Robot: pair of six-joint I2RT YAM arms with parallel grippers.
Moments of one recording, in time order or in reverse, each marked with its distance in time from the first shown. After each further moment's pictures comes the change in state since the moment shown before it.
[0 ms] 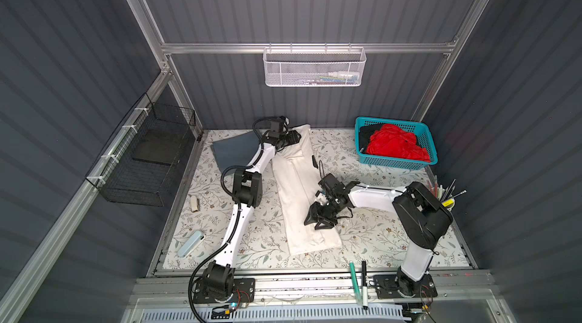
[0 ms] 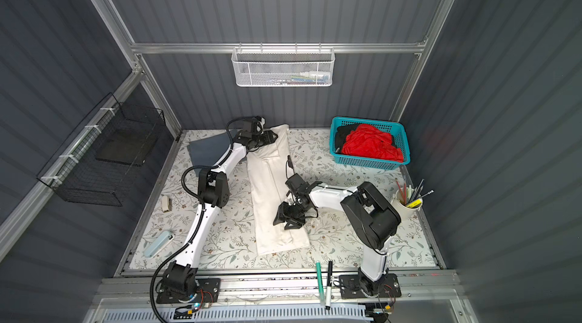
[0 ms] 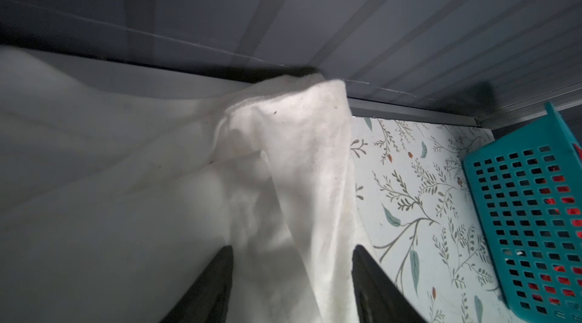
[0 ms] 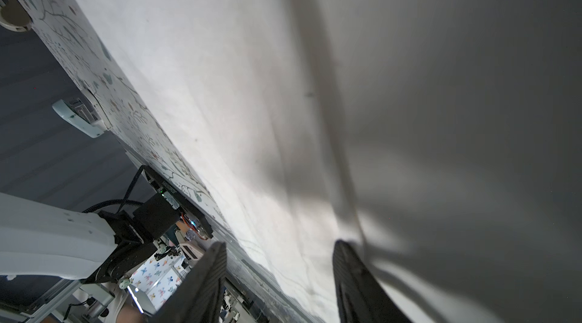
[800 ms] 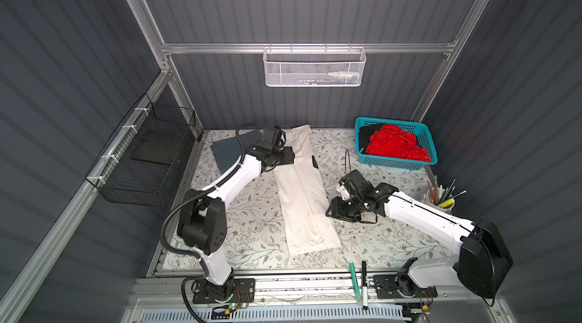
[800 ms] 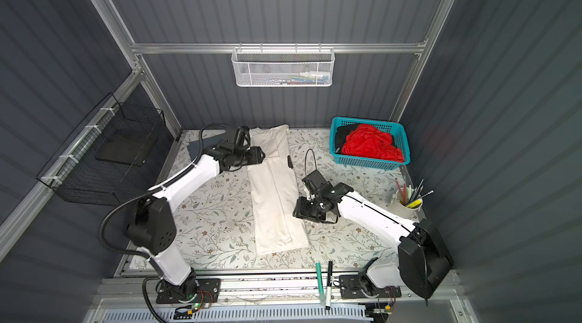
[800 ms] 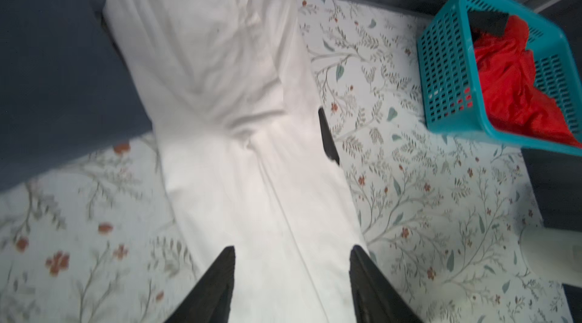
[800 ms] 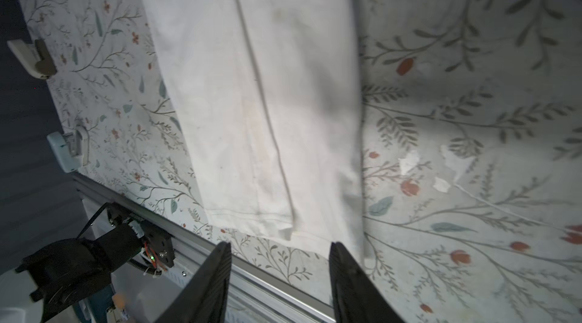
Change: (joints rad) left arm -0.225 -1.256 -1.363 -0.168 -0.295 0.009; right arm -0.065 -0.478 -0.141 -0.215 0.389 -0.066
